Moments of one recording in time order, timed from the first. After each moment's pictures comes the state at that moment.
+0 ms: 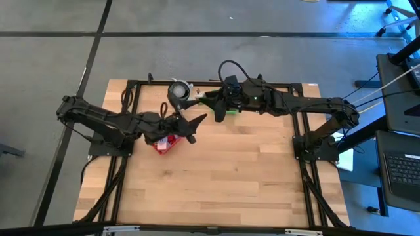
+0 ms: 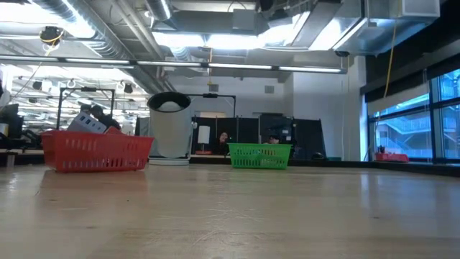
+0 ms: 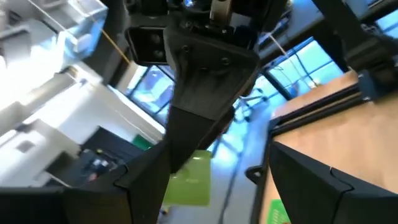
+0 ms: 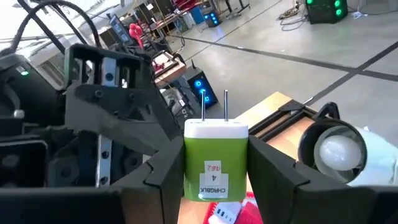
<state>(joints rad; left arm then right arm) -0.24 1.27 1.11 0.18 -0.84 0.79 -0.02 1.55 1.51 -0.11 0.15 0.53</state>
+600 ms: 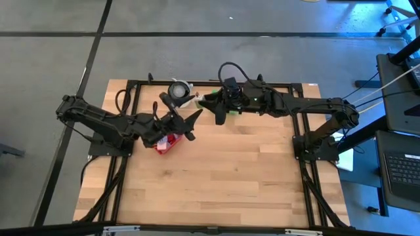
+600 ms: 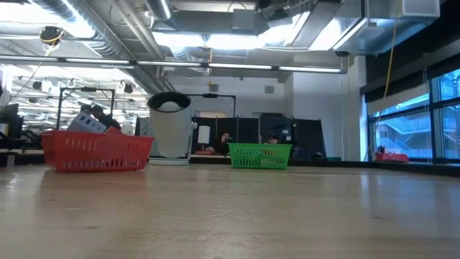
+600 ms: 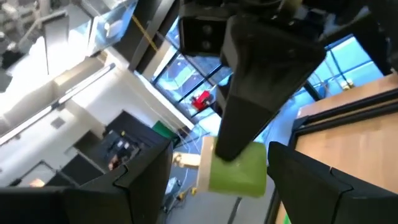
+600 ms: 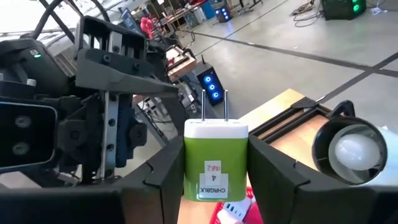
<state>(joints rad) -0.29 1.26 1.11 0.28 -1.00 0.84 -0.02 1.55 1.51 -0.10 0.11 0.52</state>
